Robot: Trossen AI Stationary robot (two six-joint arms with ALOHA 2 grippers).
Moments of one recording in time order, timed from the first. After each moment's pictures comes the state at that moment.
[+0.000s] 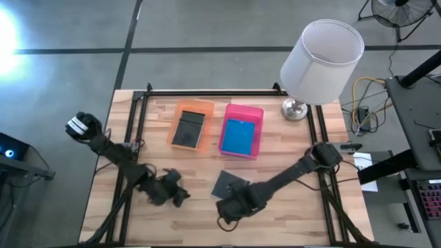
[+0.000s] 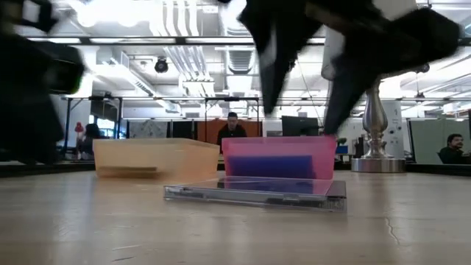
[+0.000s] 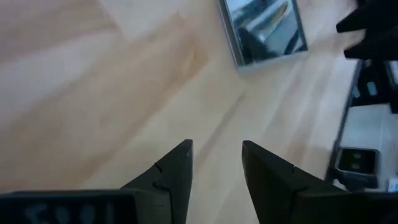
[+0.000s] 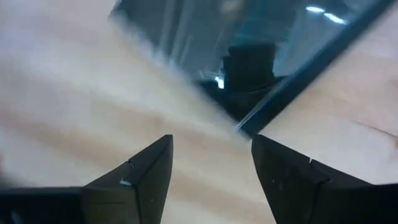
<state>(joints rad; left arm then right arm) -0.70 1.38 0.49 0.12 -0.41 -1.50 0.49 2.16 1.79 -0.95 0.13 1.79</state>
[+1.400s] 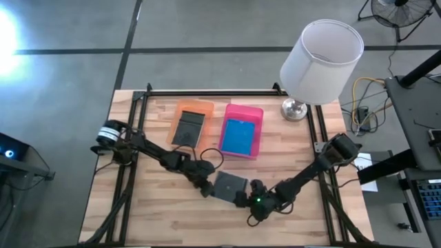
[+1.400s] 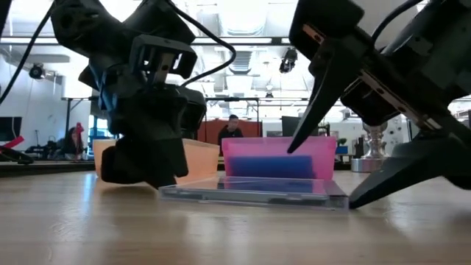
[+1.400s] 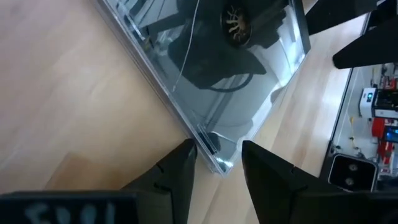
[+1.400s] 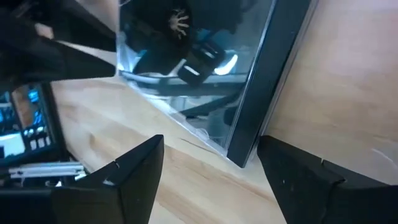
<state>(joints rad) -0.24 1.83 0.78 0.21 0.30 -1.04 0.53 2.00 0.99 0.04 0.46 2.09</state>
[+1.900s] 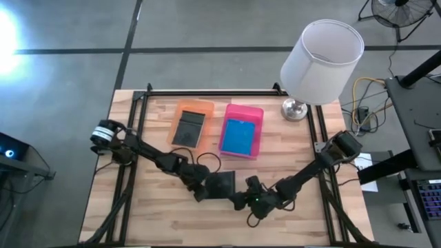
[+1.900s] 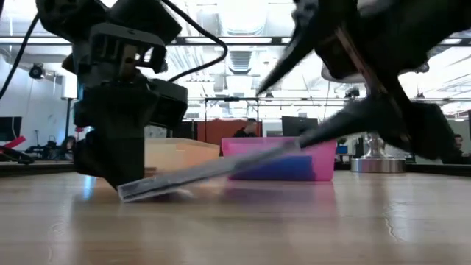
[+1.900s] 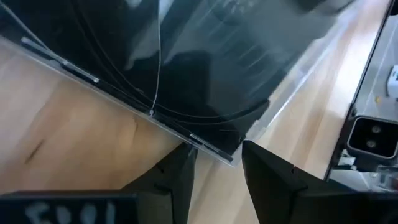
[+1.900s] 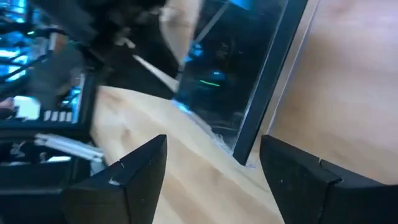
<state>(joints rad) -0.29 1.83 0.78 0.08 0.30 -1.02 0.54 1.89 1.01 0.14 0.60 1.71</state>
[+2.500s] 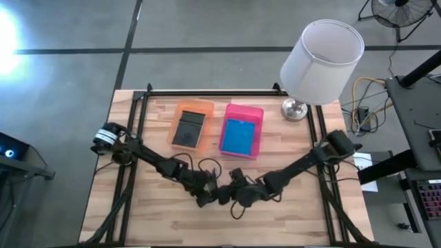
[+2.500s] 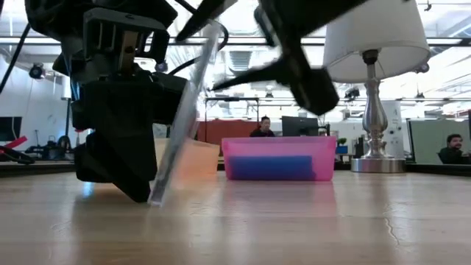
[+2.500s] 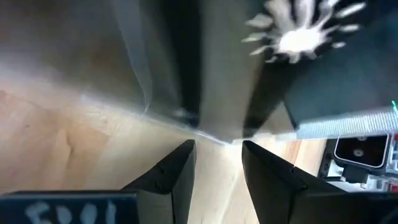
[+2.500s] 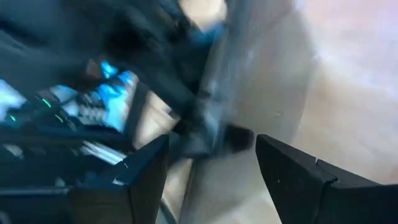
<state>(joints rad) -0.35 1.83 0.79 0.19 0.22 -1.06 0.45 1.94 1.18 0.19 0.51 1.51</state>
